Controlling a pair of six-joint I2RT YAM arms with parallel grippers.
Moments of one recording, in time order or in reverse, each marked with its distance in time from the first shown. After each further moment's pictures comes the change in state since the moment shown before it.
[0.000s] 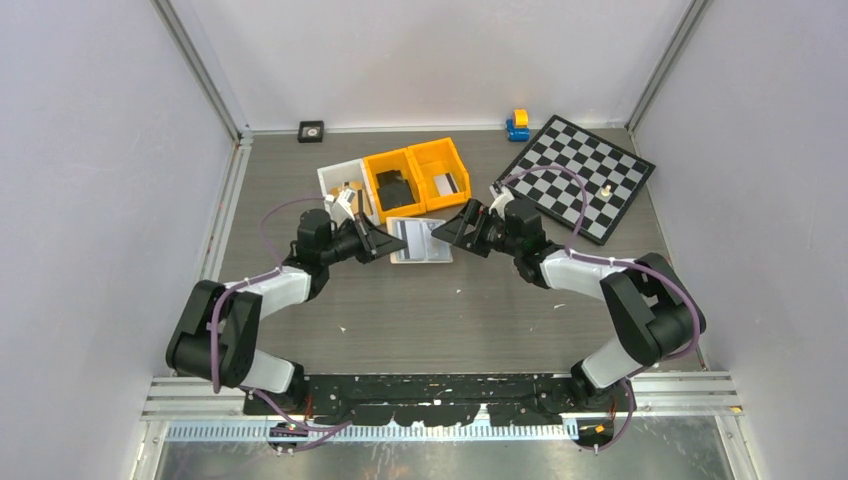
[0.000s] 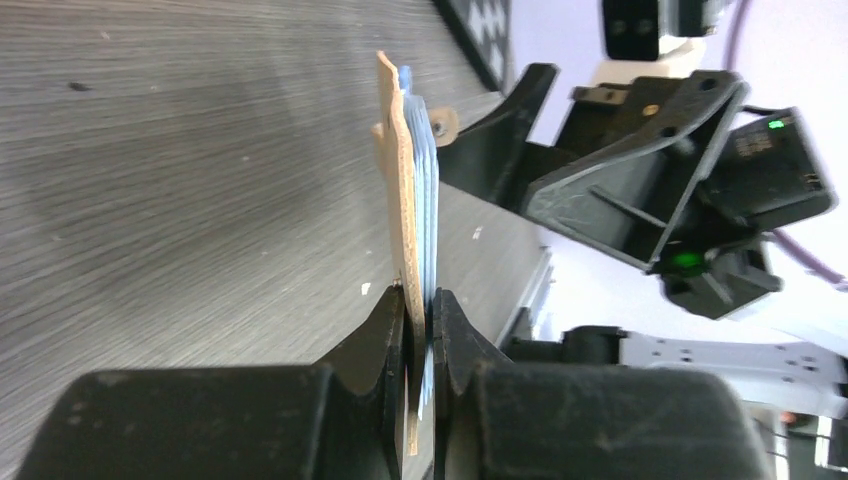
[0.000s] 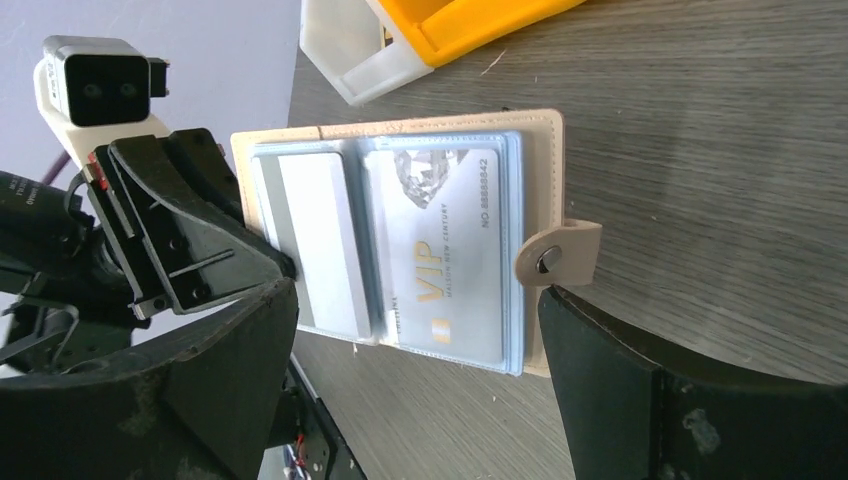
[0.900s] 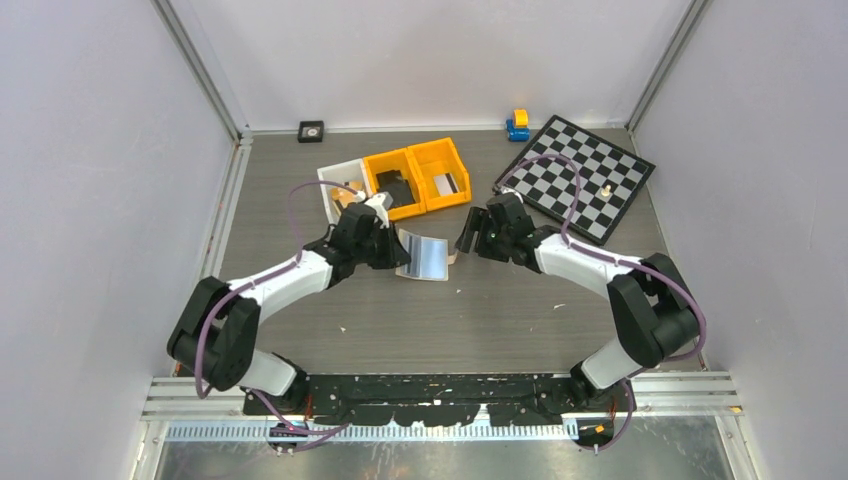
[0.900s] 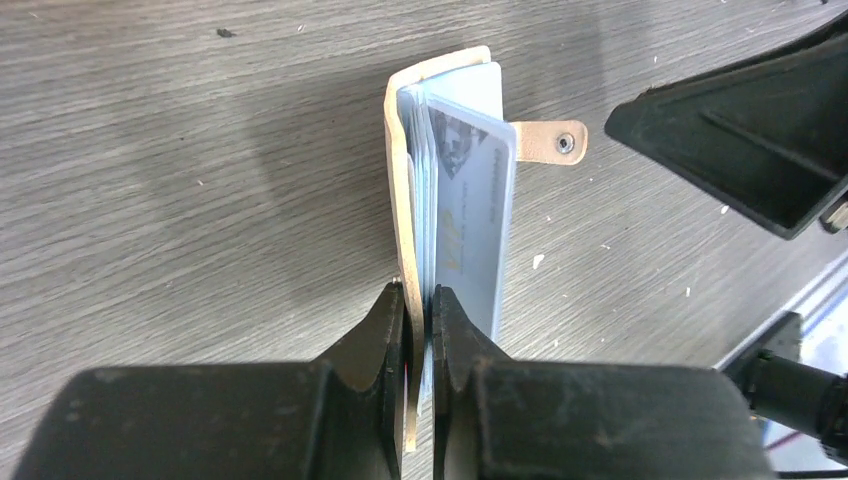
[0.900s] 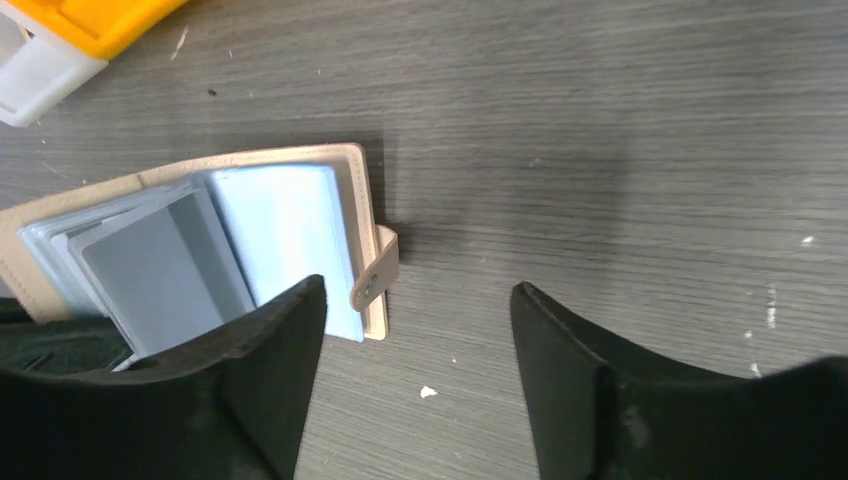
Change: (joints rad) left arm -0.223 0.049 0.219 -0.523 -0.415 0.322; right arm 0.059 0.030 0.203 -0.621 0.380 -0.185
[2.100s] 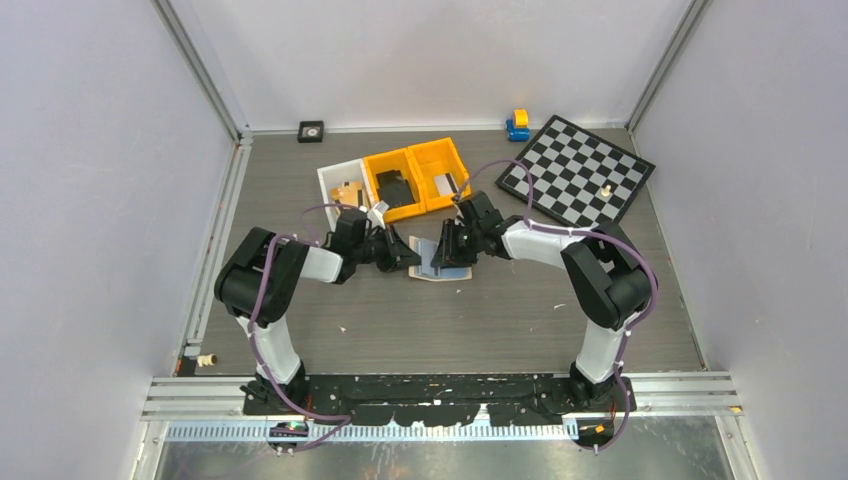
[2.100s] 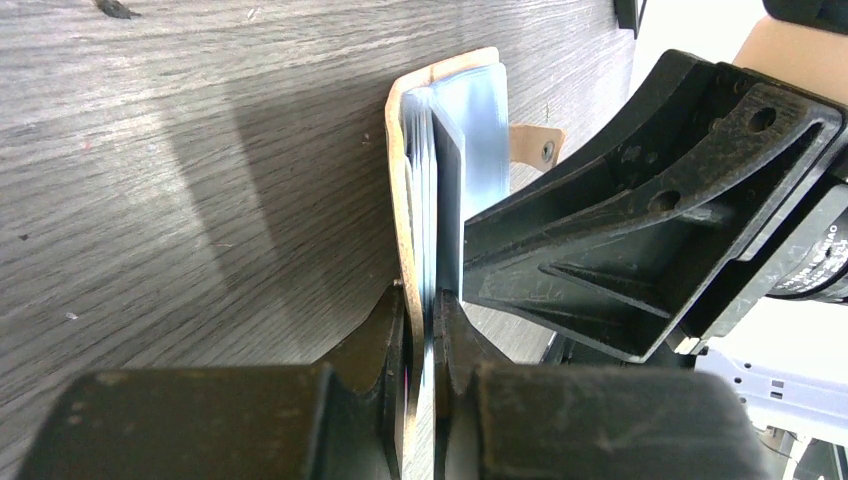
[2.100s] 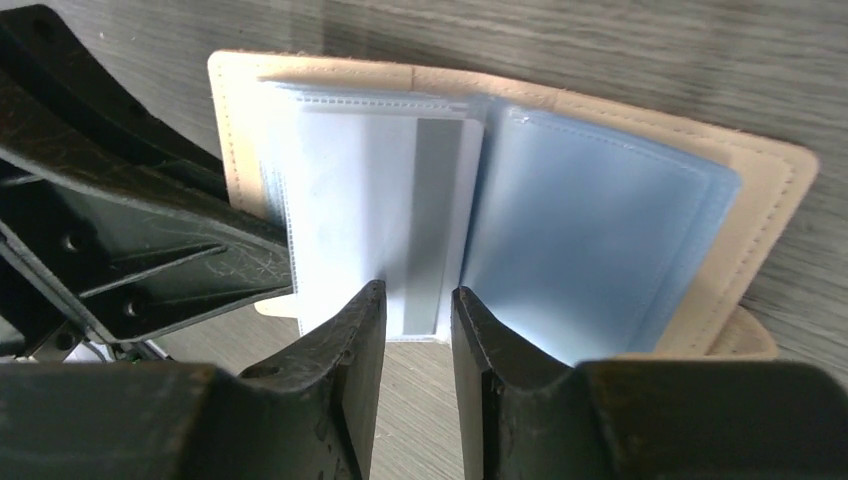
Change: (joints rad) left arm 0.126 0.365 -0.068 0.535 0.414 -0.307; right arm 0.060 0.249 0.155 0.000 -0.300 -0.030
